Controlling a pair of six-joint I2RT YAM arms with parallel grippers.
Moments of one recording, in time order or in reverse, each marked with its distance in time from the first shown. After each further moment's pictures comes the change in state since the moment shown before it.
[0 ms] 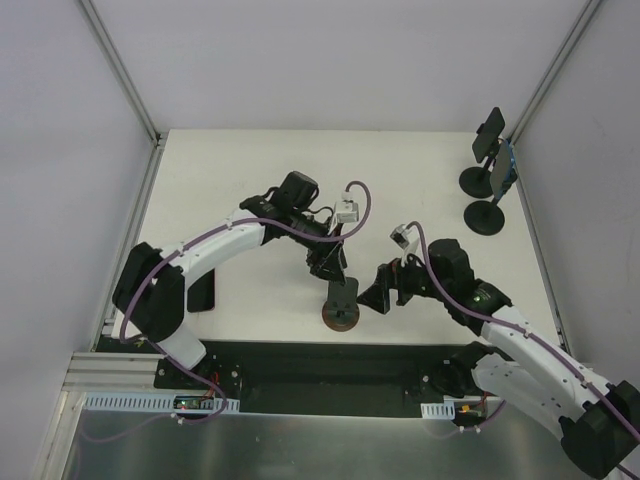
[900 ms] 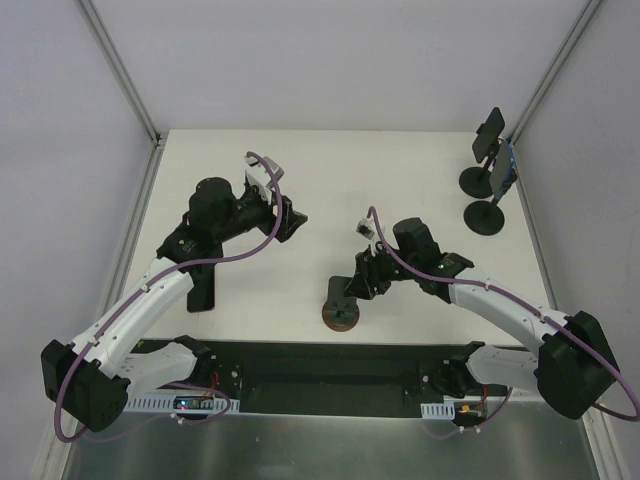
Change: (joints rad) left arm 0.179 -0.586 -0.291 0.365 -0.689 -0.280; right arm 0.059 0.395 0.165 0.056 -0.114 -0.101
